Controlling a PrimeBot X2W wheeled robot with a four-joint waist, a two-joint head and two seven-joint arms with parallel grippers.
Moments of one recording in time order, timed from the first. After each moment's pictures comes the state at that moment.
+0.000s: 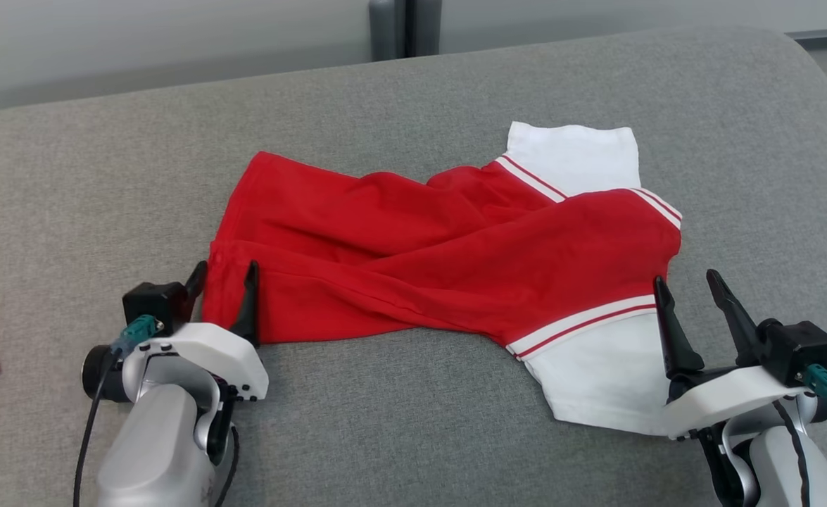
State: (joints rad) left arm -0.52 0.05 -0.11 0.86 -0.25 -0.06 -0.26; right arm -0.26 -0.10 0.08 0.41 0.23 0.13 -0.26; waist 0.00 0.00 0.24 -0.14
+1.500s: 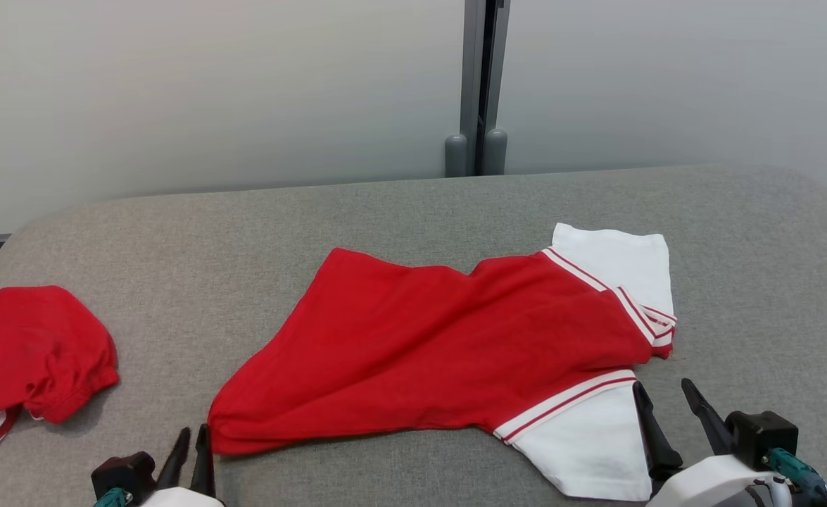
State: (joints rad) left arm -0.11 0.05 0.01 0.71 -0.30 -0.05 -0.26; right arm -0.11 -0.07 0.11 0.52 0.25 0.13 -0.26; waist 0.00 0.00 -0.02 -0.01
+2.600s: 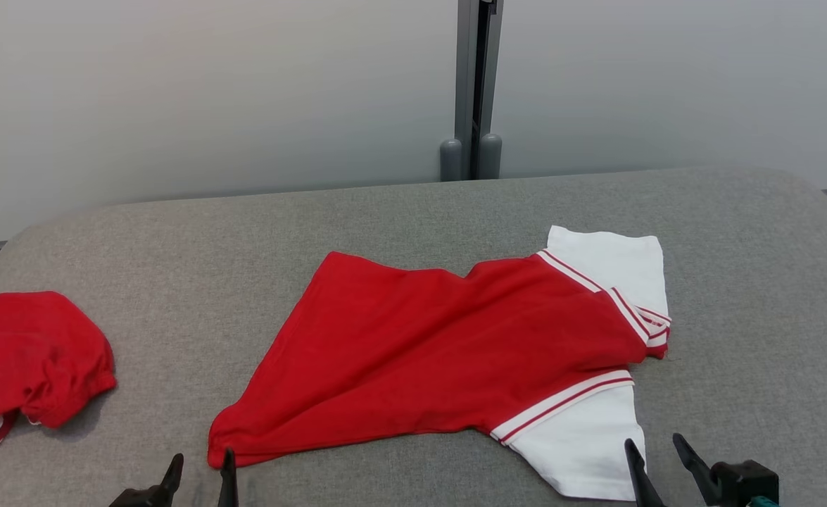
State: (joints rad) left arm 0.03 0.05 0.00 0.52 -0.20 -0.01 -0.26; right arm -0.02 -0.05 0.11 0.52 0.18 0.13 -0.26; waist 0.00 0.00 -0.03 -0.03
